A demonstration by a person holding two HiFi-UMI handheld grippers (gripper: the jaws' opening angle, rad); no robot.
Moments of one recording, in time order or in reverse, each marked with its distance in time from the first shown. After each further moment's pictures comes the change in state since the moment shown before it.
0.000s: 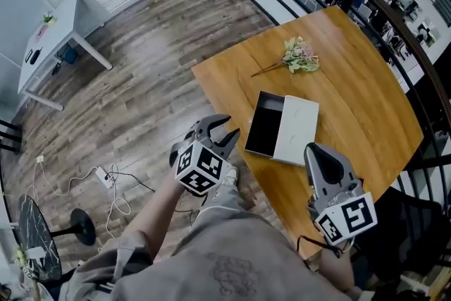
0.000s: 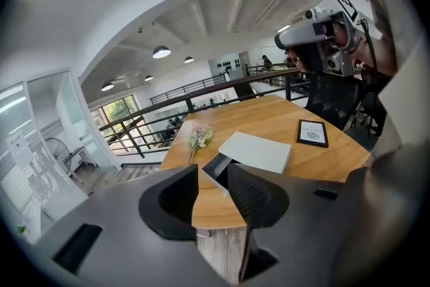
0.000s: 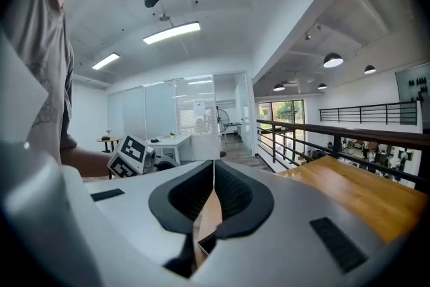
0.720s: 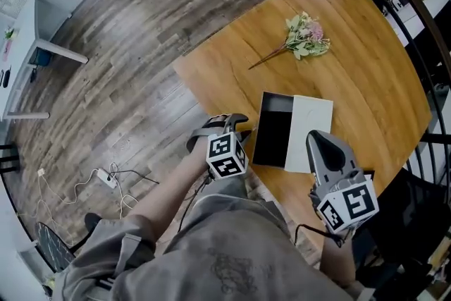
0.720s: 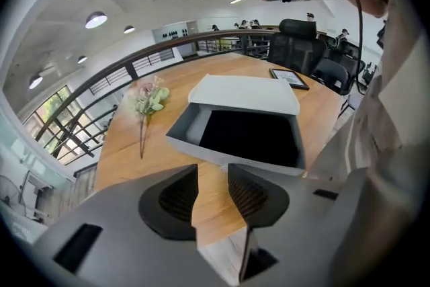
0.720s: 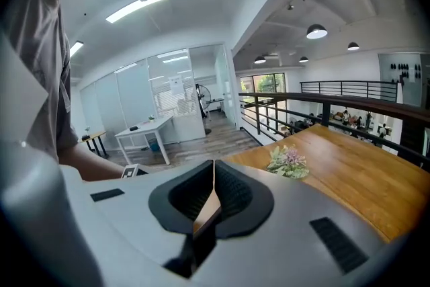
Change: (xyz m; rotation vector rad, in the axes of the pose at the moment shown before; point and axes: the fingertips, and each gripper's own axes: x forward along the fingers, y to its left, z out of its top) left arm 0.173 -0.011 -0.103 0.258 0.229 -0.424; right arm 0.131 -0.071 -0.056 0.130 0.215 -0.127
